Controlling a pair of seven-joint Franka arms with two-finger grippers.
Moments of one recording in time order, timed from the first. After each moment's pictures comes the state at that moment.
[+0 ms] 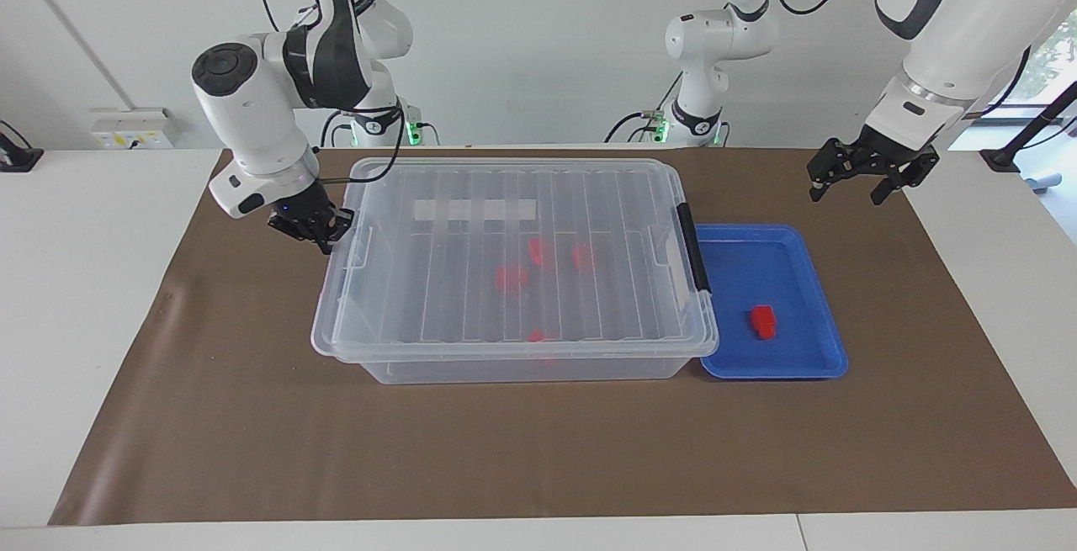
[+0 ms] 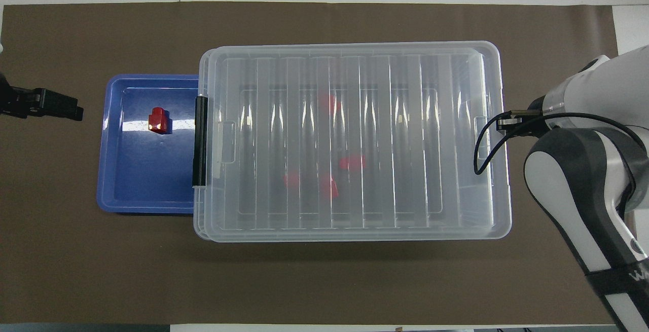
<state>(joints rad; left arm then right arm) 0.02 0.02 -0.06 -1.61 -0.03 1.64 0.10 -0.07 0.01 0.14 -1.95 0.01 1.96 0.13</state>
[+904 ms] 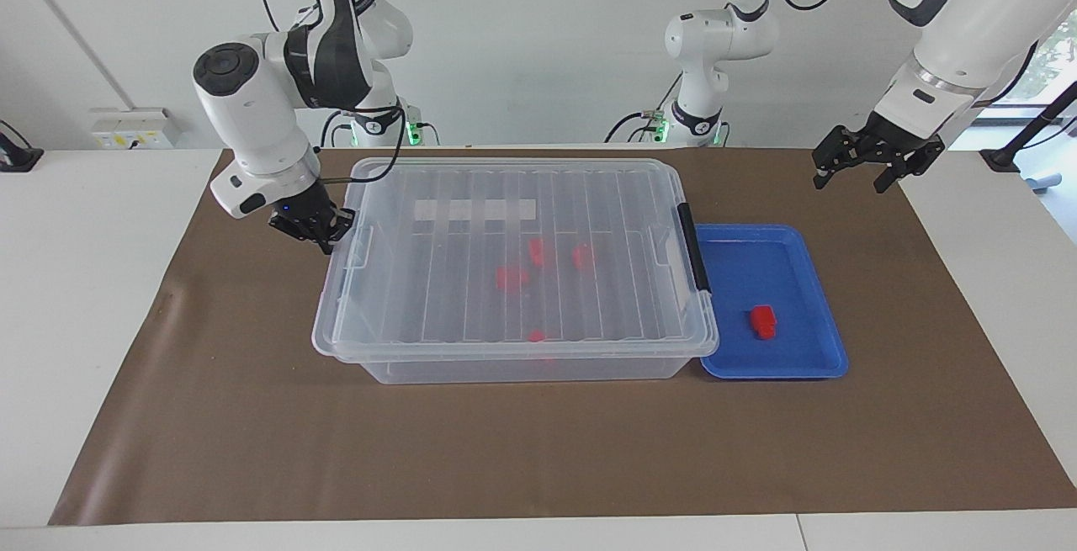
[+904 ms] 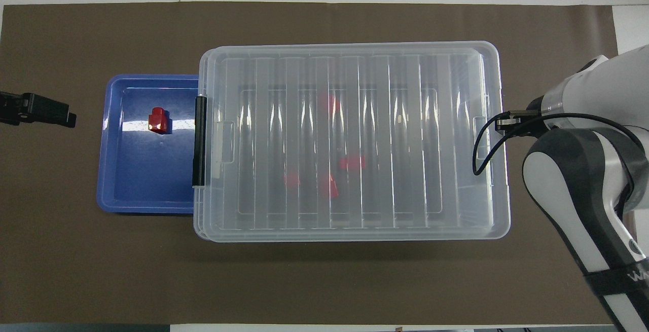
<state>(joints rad) -0.02 0.01 -0.02 -1.58 -0.06 1.57 0.11 -0.07 0.01 0.14 -1.95 0.01 1.96 0.13</state>
